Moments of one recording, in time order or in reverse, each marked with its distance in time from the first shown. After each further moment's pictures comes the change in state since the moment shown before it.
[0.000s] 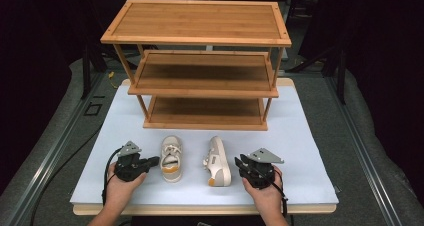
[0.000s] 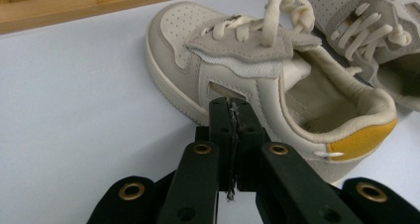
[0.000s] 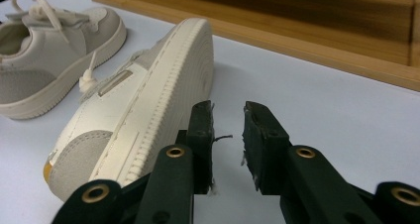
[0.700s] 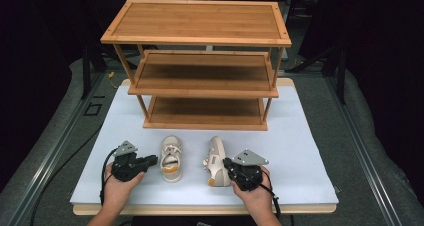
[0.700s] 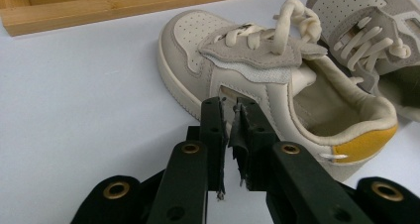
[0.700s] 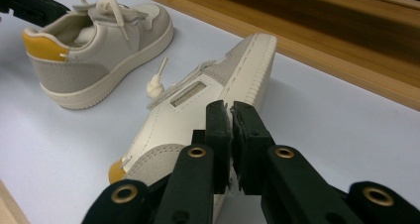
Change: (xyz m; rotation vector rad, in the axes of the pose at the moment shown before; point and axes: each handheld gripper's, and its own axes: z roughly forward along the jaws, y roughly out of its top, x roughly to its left) left arm 0.004 -0.001 -0.007 -0.039 0.008 -0.039; right arm 0.030 0.010 0.003 0.002 0.076 -0.101
